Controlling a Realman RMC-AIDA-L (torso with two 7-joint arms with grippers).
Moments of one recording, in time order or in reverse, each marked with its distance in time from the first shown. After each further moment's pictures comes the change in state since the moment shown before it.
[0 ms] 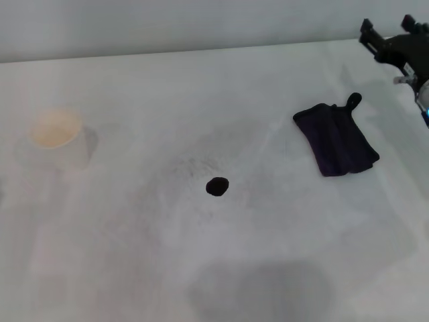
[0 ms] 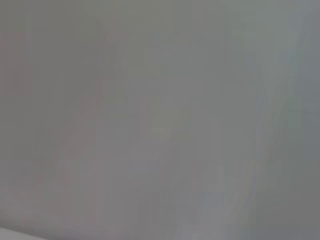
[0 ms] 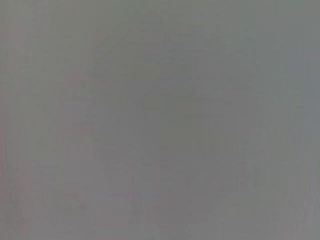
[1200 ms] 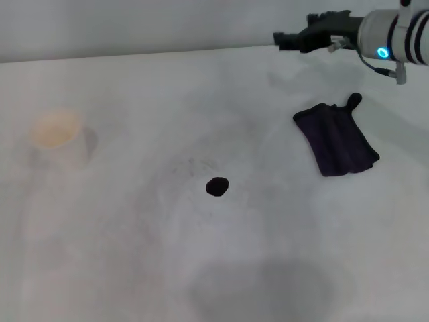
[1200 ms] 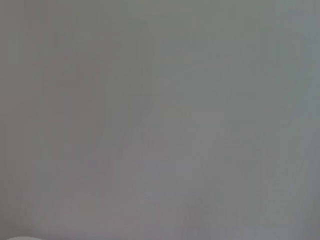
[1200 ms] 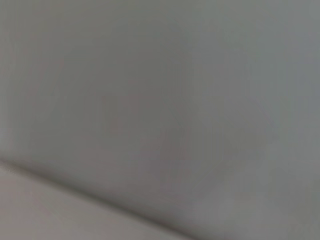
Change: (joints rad) left arm -0.077 0.011 -0.067 0.065 -0.047 0.206 0.082; right arm -0.007 -0.116 -0.938 -0.740 -0.926 -0.447 1.659
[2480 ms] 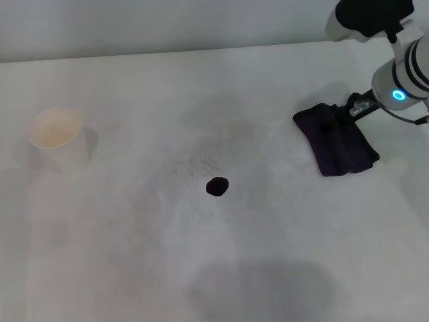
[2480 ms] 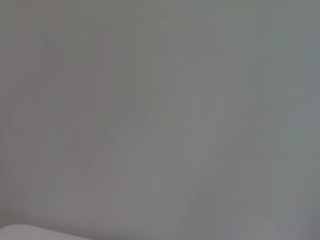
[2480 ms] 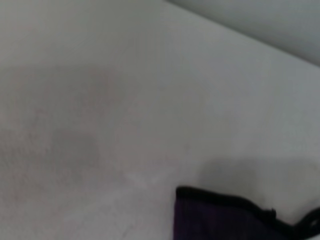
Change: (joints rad) left arm -0.056 0.001 -0.025 0.006 0.002 0.101 0.001; right arm -0.014 0.105 0.071 -0.359 -1.051 0.681 0.822
